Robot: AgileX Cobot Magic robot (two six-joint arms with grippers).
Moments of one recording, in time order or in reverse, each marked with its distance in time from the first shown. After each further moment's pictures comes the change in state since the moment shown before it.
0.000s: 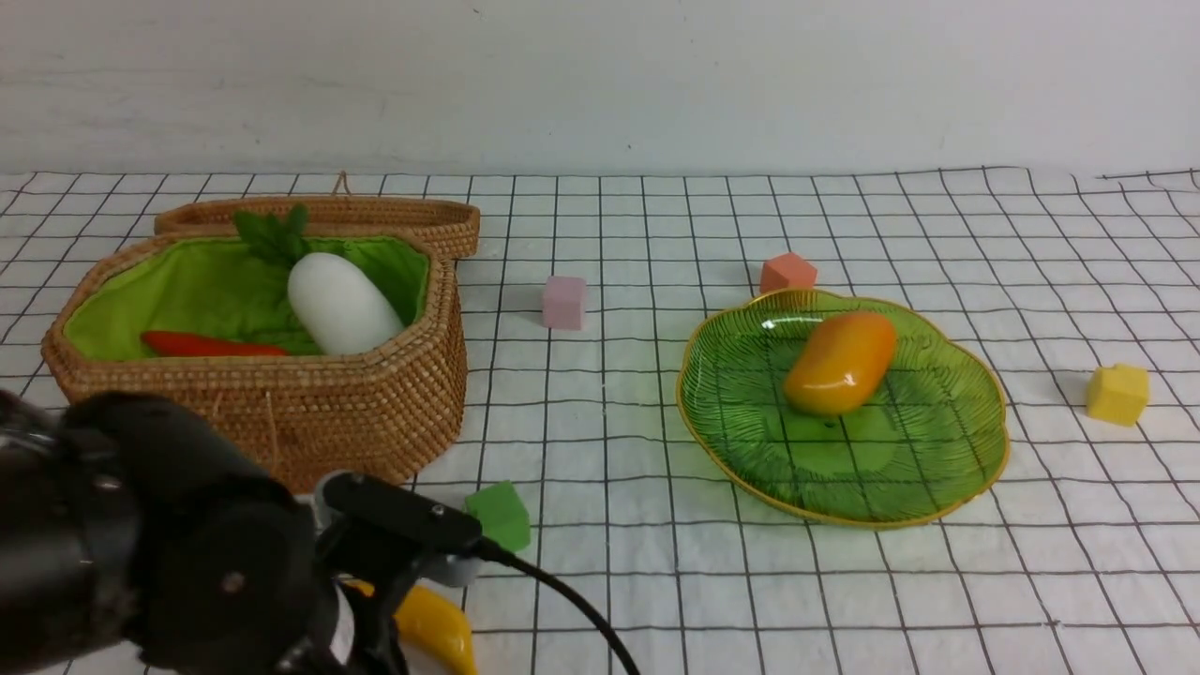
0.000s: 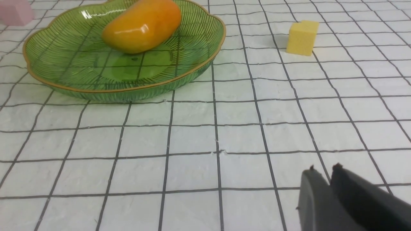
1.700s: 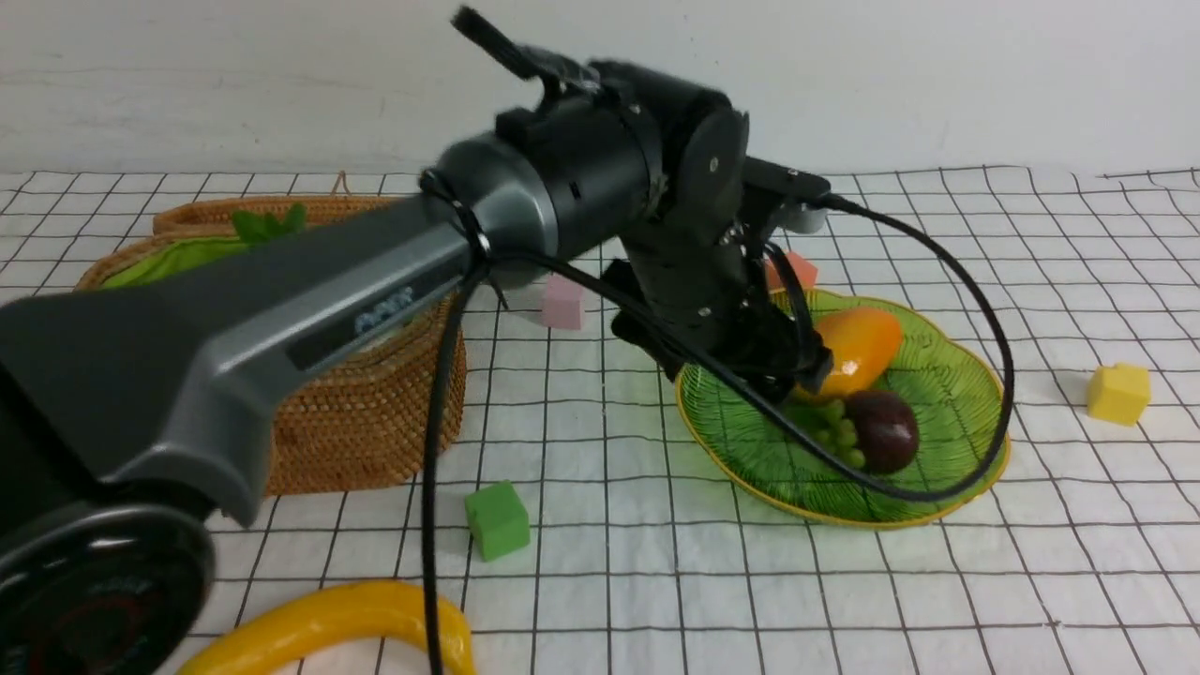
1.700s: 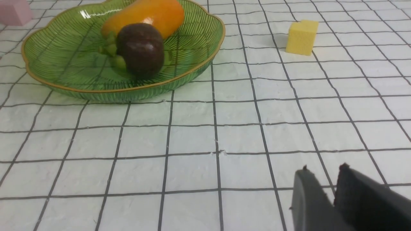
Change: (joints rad) right arm 0.000 0.000 0.000 0.000 0.000 0.000; left arm -0.004 0.638 -1.222 -0.012 0.296 0.320
